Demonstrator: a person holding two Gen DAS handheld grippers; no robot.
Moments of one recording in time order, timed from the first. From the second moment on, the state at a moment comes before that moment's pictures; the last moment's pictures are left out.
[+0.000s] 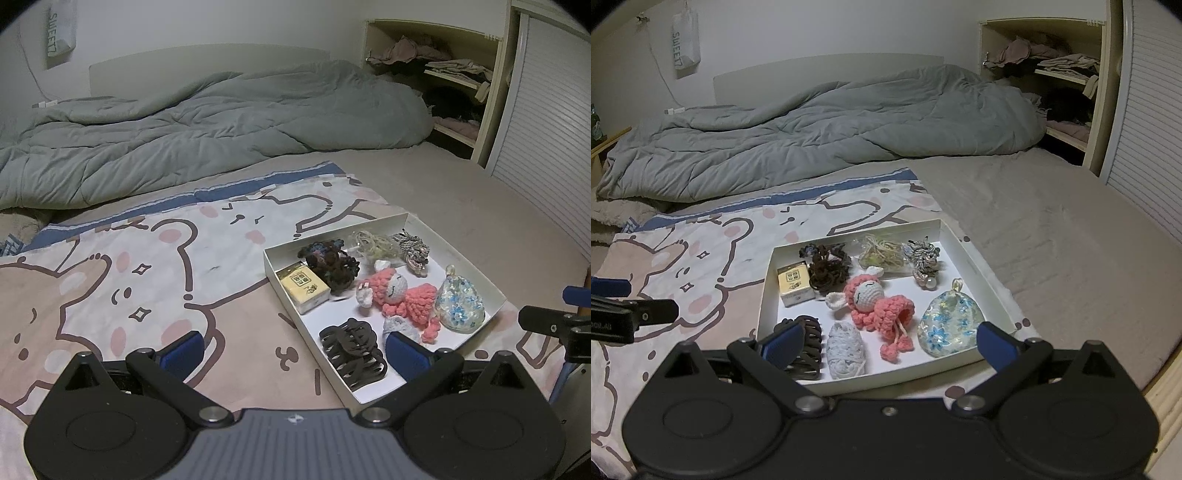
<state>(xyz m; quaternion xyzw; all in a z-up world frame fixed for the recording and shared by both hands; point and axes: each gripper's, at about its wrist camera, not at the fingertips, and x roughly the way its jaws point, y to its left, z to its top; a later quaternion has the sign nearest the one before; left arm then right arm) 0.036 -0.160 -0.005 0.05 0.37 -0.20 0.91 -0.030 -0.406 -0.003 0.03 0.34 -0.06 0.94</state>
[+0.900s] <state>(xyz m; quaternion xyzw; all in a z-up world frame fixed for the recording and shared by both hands) 0.036 -0.162 -0.007 0.06 0.37 -0.20 0.90 -0.029 -0.403 -0.004 0.03 0.34 -0.06 0.94</state>
